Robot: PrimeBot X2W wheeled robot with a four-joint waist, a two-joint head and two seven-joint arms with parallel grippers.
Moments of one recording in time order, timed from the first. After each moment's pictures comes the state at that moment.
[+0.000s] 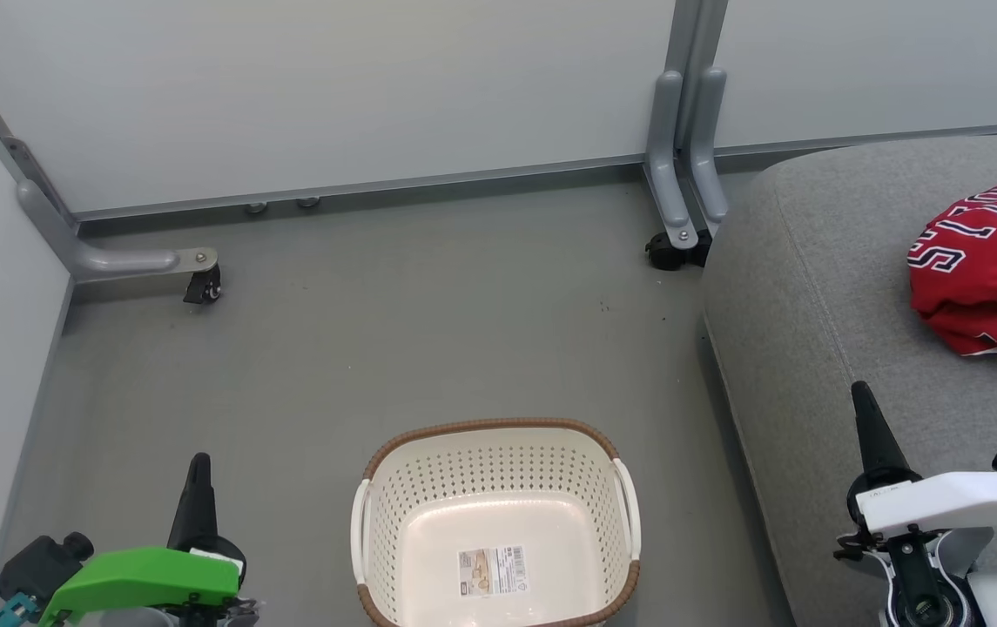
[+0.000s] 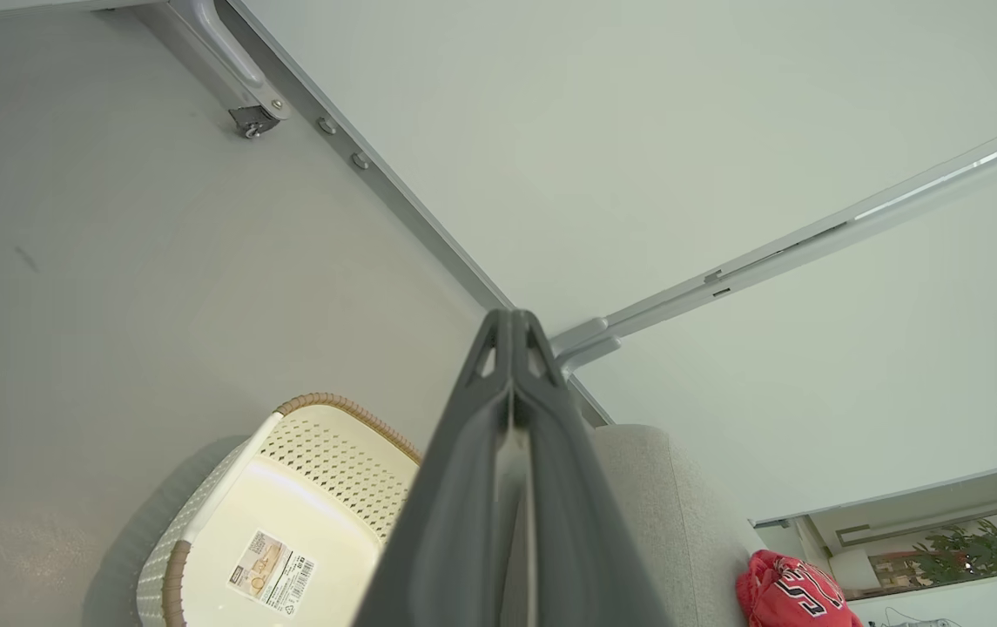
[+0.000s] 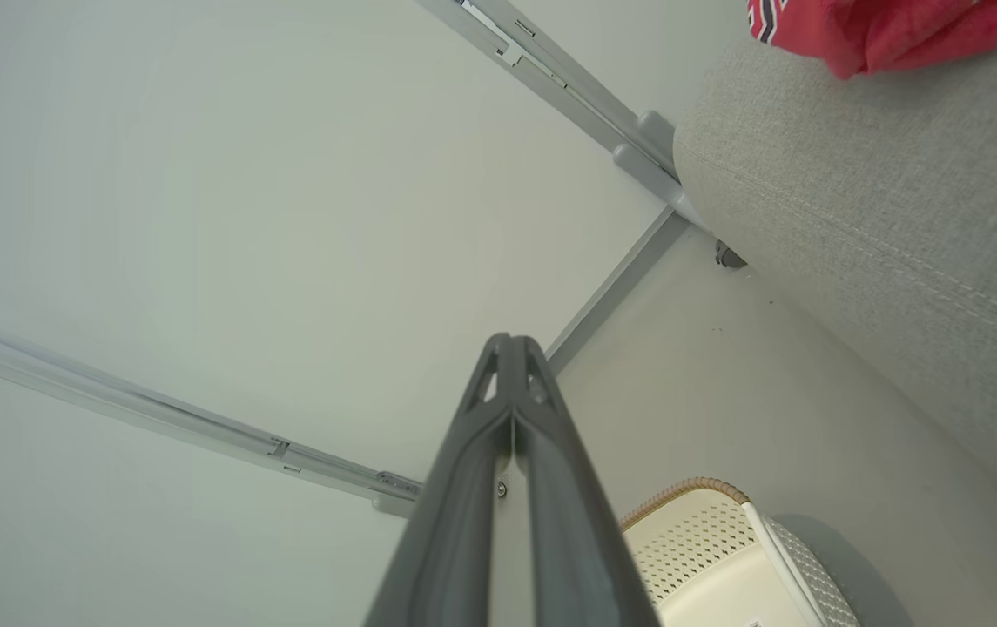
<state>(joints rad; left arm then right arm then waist) -0.02 0.05 0.03 0.26 -1.05 -0.07 -0.04 -0.04 -0.07 -0.07 0.18 1.03 0.13 -0.04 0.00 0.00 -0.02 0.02</state>
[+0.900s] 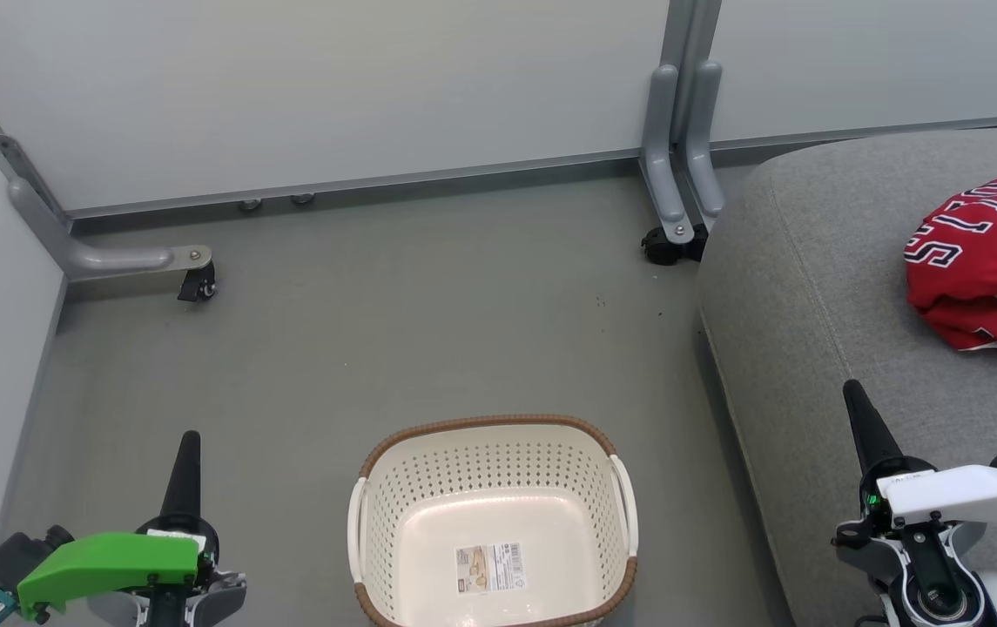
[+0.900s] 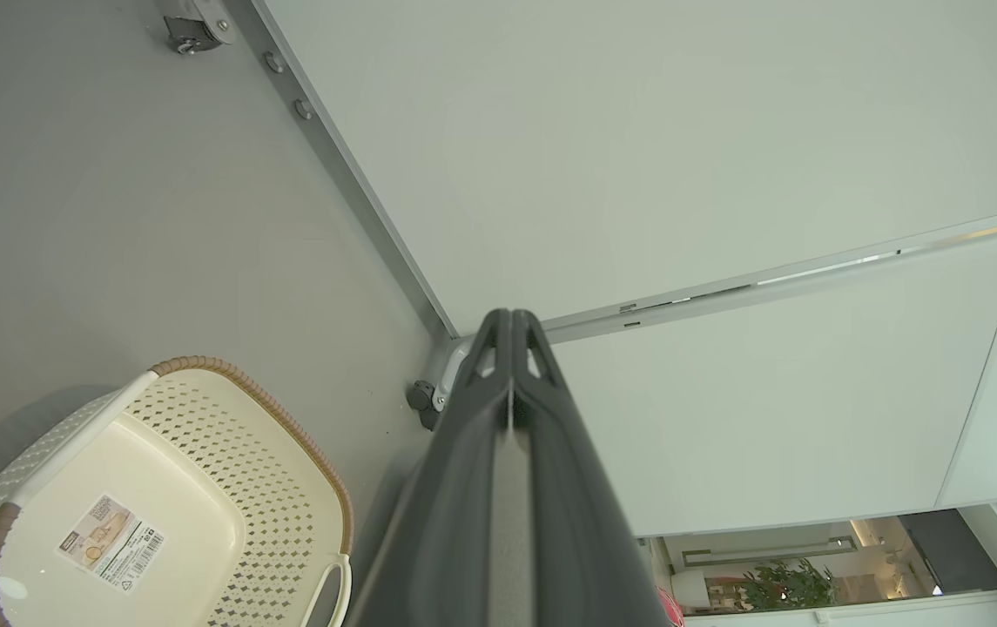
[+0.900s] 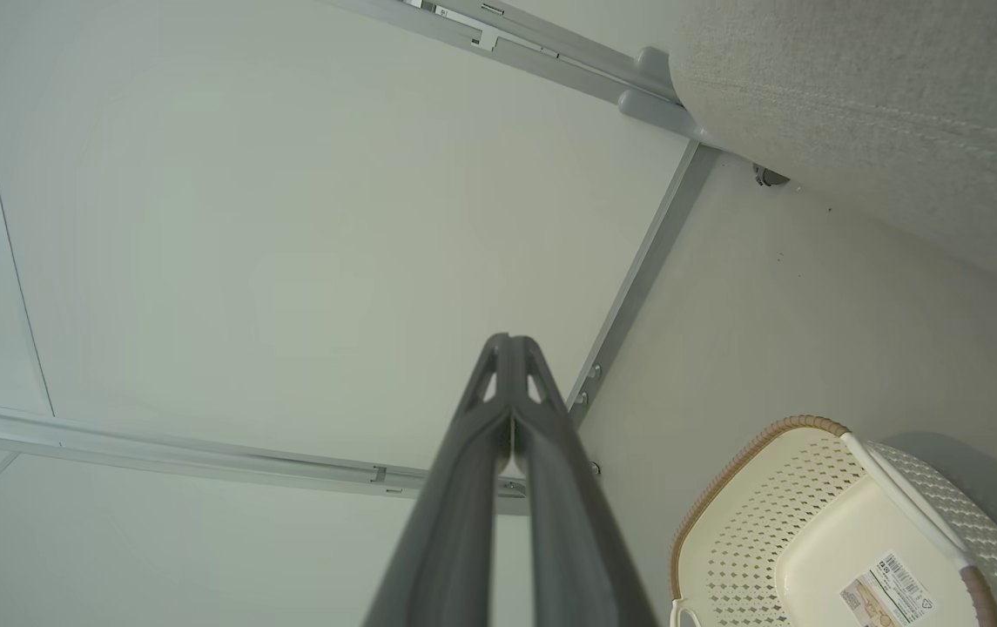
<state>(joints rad) -0.06 0.05 0.07 0.25 -1.31 -0.10 0.03 -0.07 -0.06 -0.09 0.21 1.30 0.13 0.03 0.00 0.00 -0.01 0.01</state>
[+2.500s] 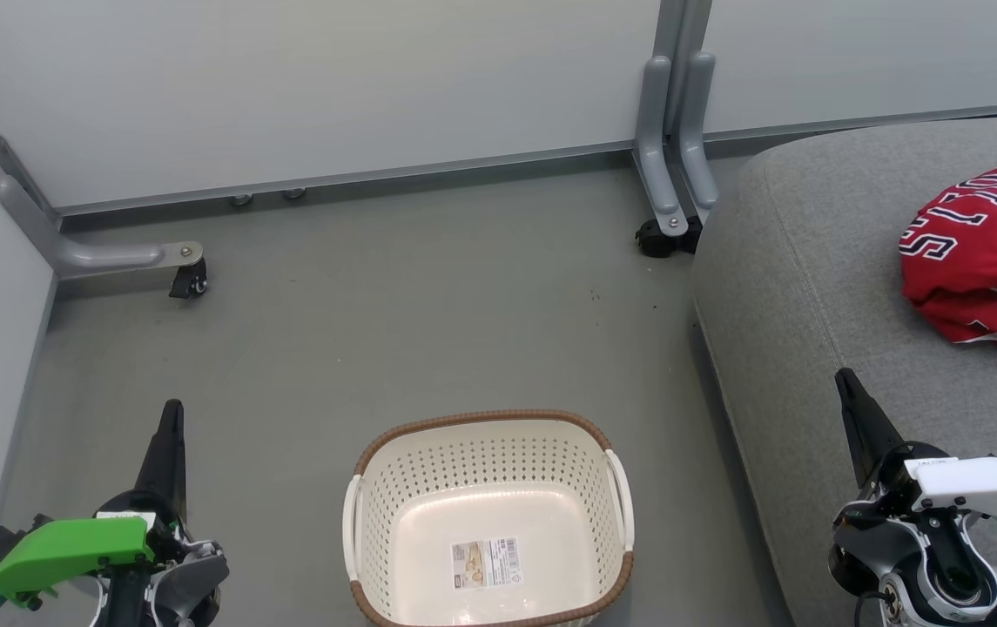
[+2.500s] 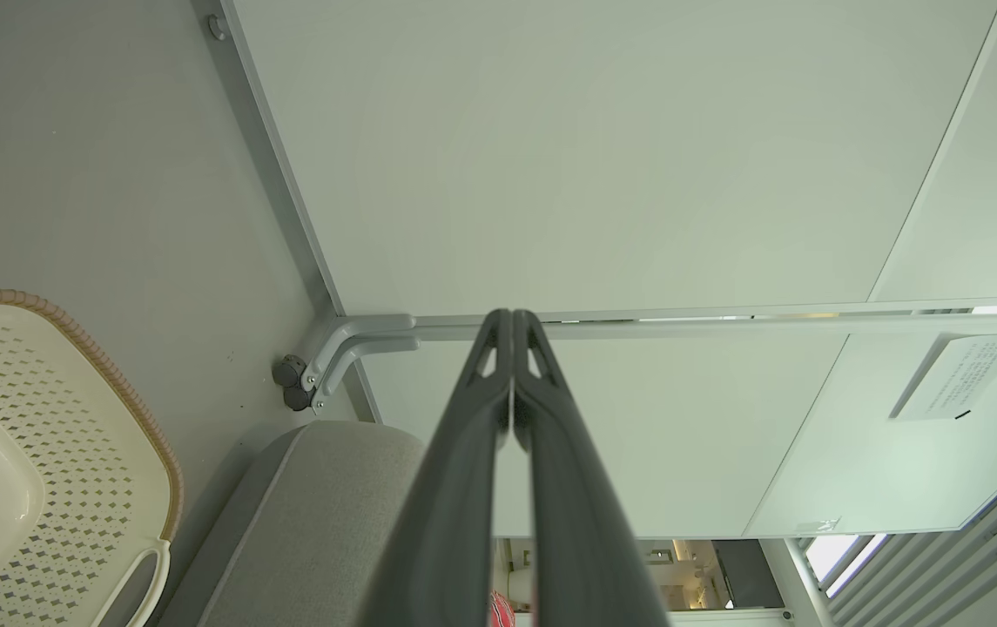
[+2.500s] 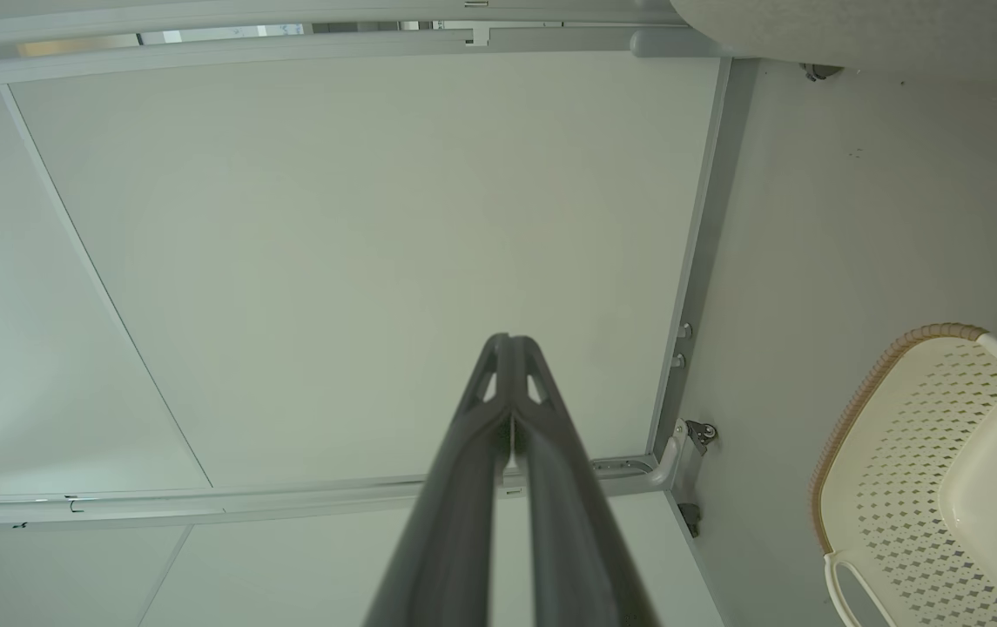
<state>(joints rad) -0.10 0.05 0.11 0.25 -1.61 -0.13 0.11 -0.11 -0.05 -0.11 0.24 1.61 0.13 0.11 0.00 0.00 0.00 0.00</state>
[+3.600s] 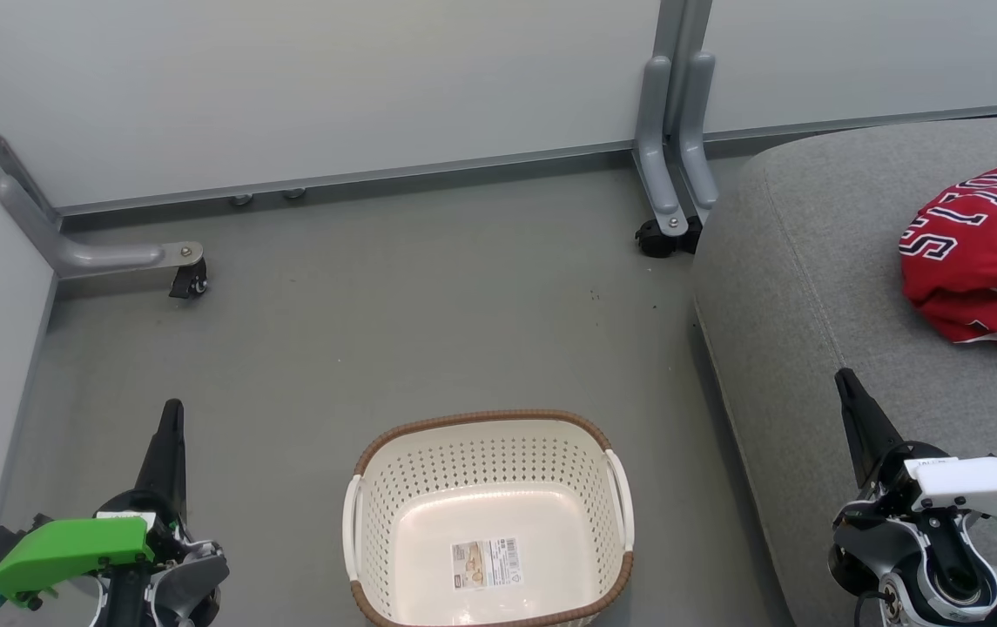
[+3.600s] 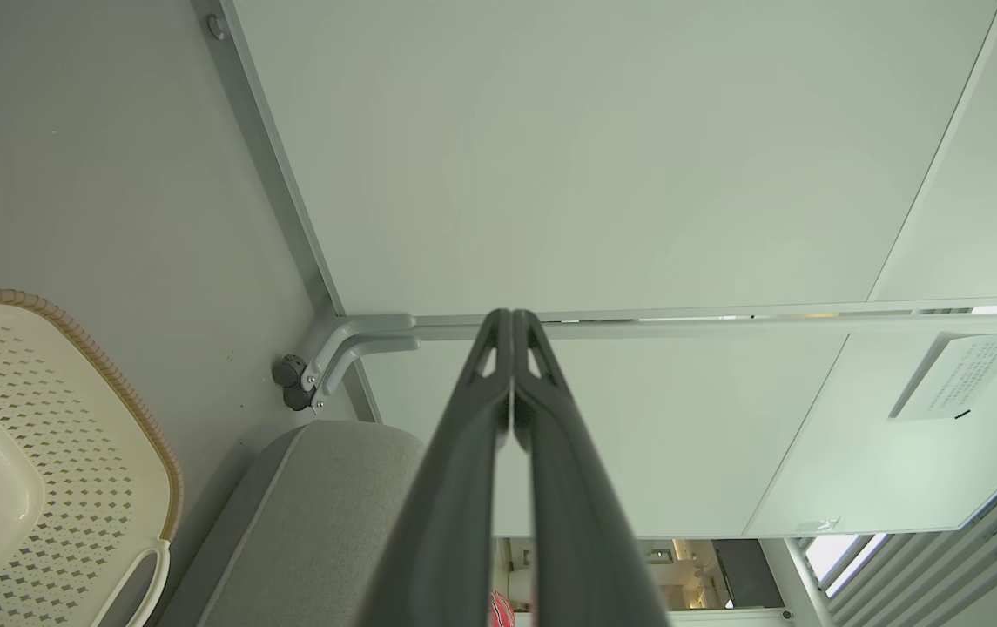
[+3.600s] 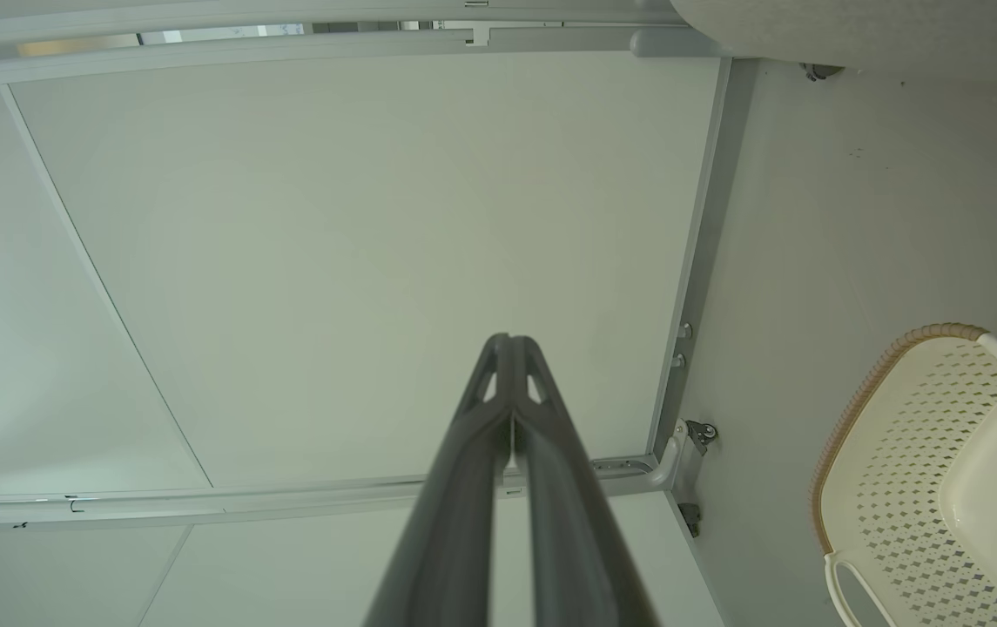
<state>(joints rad) -0.10 0.05 0.11 0.25 -1.61 -0.13 0.11 -0.11 -0.05 -0.11 0.24 1.61 0.13 0.11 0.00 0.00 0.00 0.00</state>
